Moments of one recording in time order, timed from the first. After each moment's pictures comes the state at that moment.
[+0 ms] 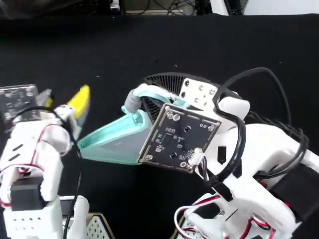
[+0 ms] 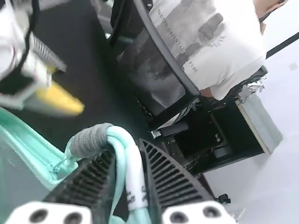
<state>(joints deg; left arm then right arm) -6.4 -74.3 45.6 58.8 0.1 -37.5 -23.6 -49.5 99.4 41.6</state>
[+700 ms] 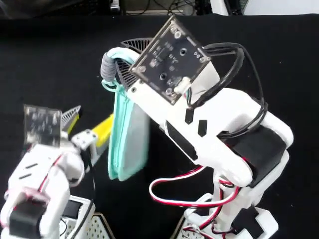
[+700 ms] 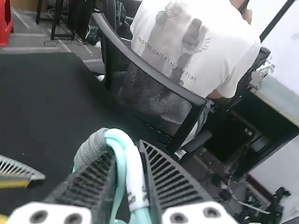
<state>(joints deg) 8.4 -86.5 46.0 68.8 0.0 -37.4 -15.7 -49.2 86.5 20.4</state>
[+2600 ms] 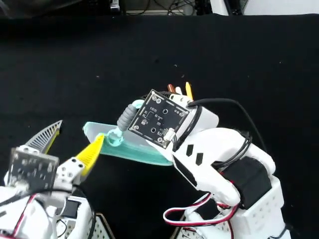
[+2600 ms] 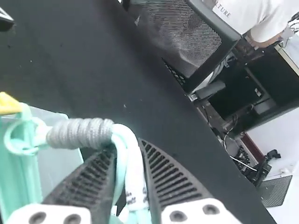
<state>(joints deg) 2.4 -84.7 29.1 83.8 -15.5 -35.3 -49.7 10.3 75.1 31.3</state>
